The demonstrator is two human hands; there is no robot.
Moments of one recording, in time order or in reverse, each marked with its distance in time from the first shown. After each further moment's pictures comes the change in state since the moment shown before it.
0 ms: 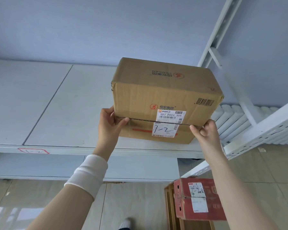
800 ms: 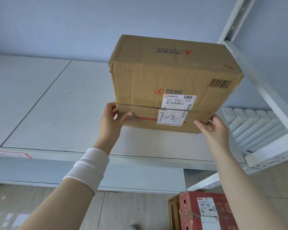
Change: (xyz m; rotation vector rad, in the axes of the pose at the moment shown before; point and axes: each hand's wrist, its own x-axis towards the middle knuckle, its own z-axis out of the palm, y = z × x) left_hand 0.045 -0.054 0.021 0.154 0.031 0.051; right_hand 0.061 0.055 0.012 -0.073 0.121 -0.097
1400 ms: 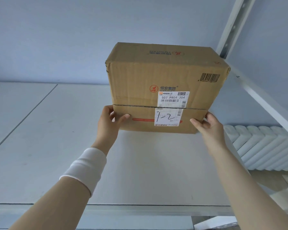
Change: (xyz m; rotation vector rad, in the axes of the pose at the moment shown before) left_hand 0.102 -0.014 0.045 0.036 0.000 0.008; right_hand 0.110 0.019 0.024 0.070 -0.030 -0.063
